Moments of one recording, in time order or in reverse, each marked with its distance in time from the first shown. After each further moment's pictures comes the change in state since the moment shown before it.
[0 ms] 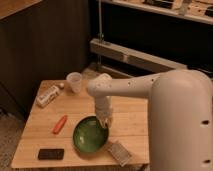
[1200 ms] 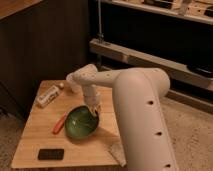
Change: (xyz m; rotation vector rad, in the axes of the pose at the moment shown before) arm -0.091 0.024 -0.013 0.034 0.030 -0.086
